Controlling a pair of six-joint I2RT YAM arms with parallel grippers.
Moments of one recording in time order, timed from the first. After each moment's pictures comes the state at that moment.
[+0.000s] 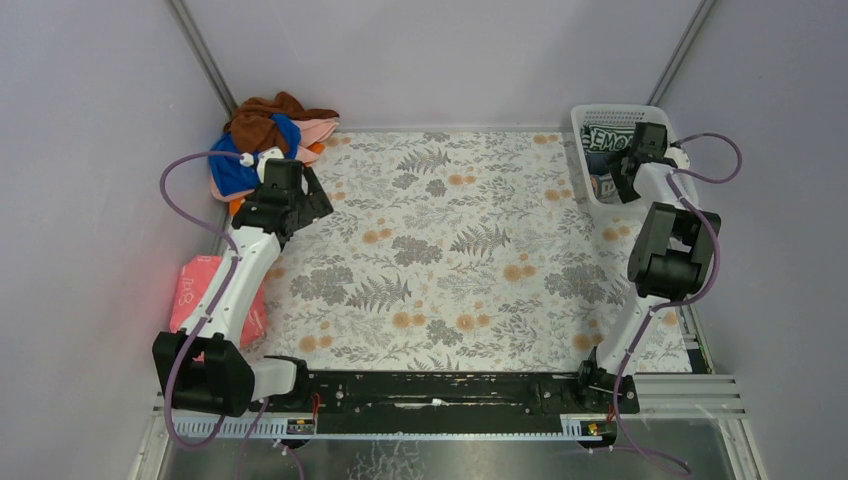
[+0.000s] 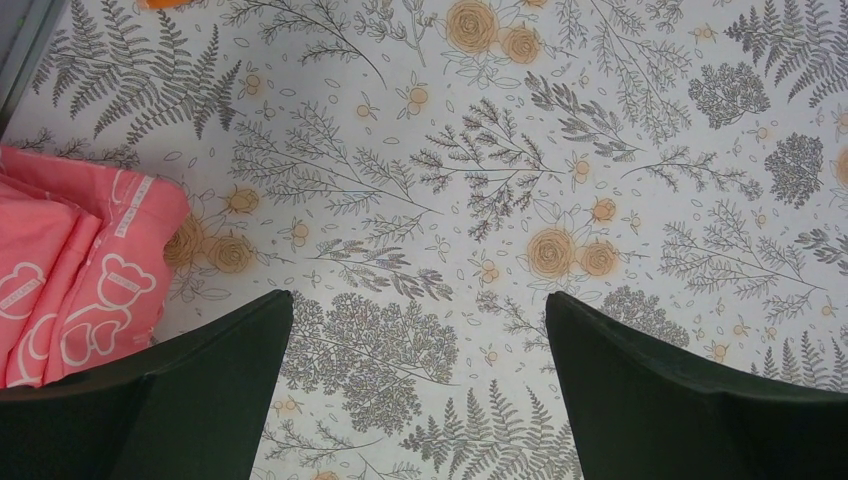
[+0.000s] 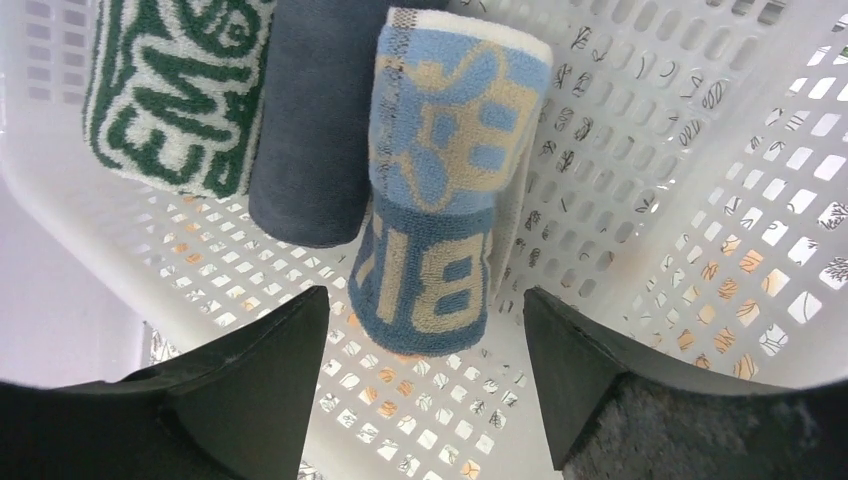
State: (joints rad) left arm -0.10 1.26 1.11 -0.64 -0.29 -0.50; right arm -0.25 1.98 1.53 -0.40 0.21 0.96
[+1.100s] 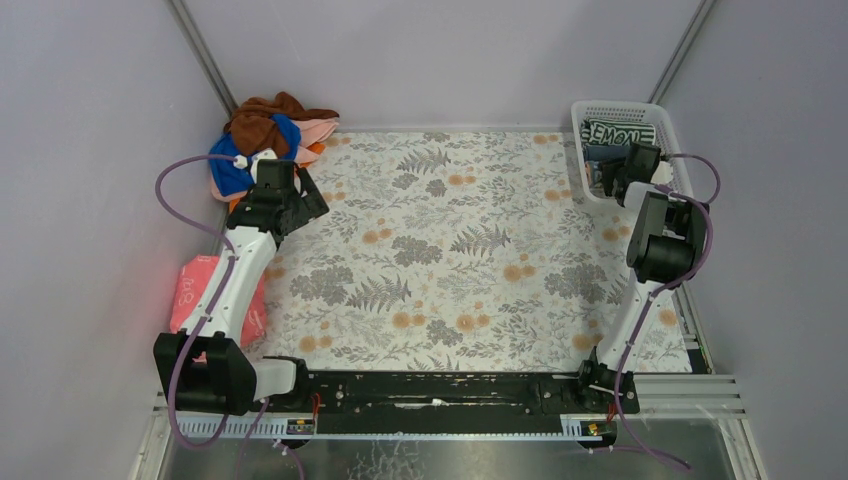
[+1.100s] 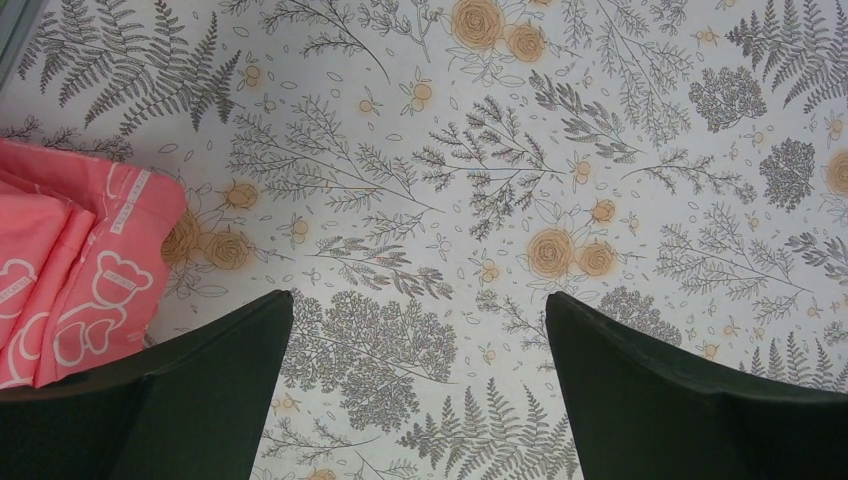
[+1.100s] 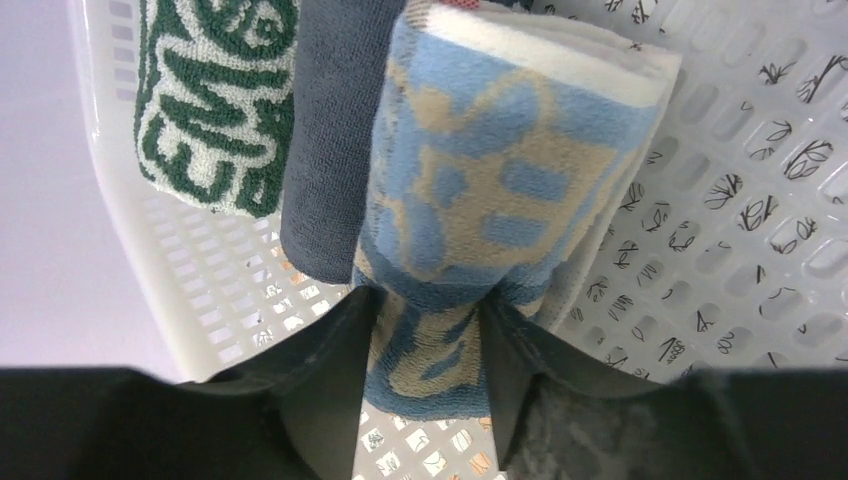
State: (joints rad) left arm -0.05 1.27 1.11 -0.64 -0.23 -0.51; right arm -0.28 2.13 1.39 0.12 0.02 1.09
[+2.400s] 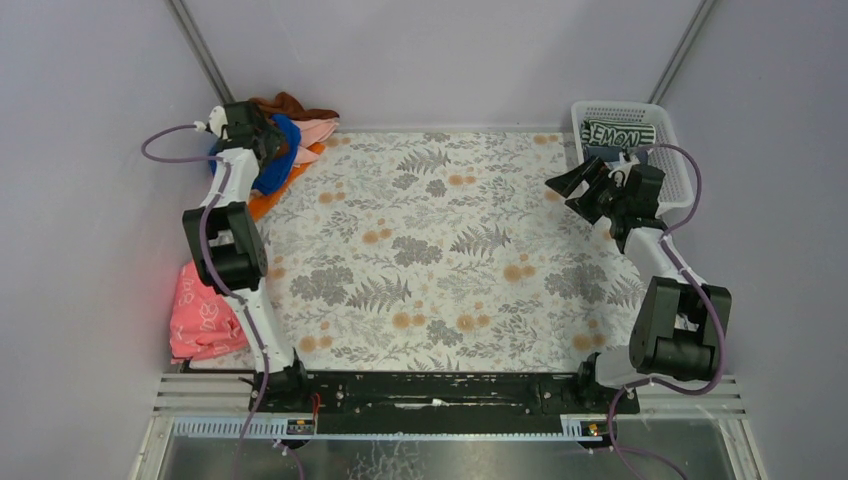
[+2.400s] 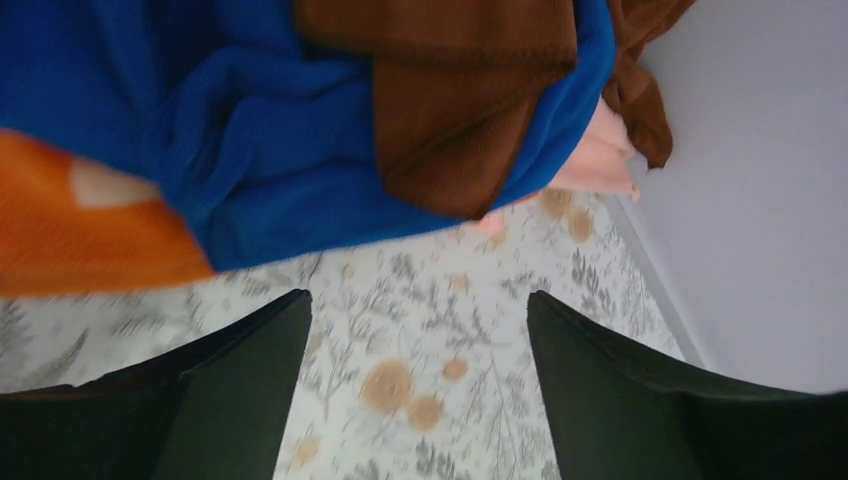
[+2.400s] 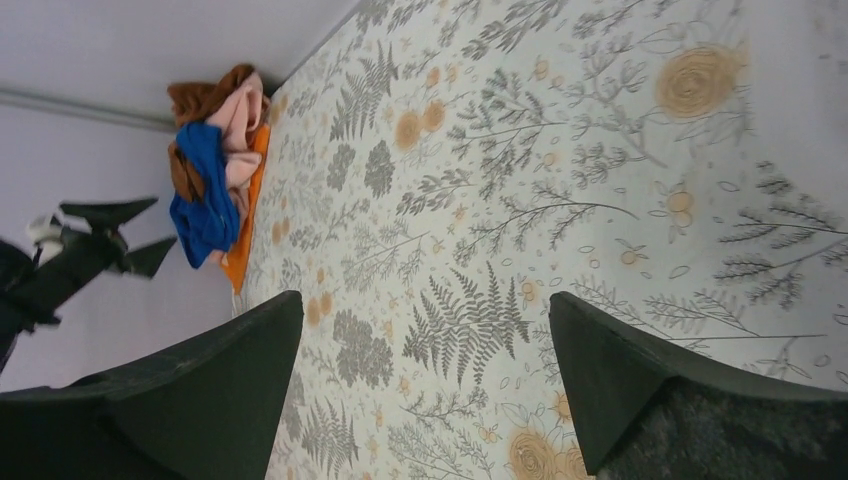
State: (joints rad) left arm 0.25 1.97 1.69 -0.42 -0.14 -0.80; right arm -0.21 1.45 0.87 0.09 -0.59 0.69
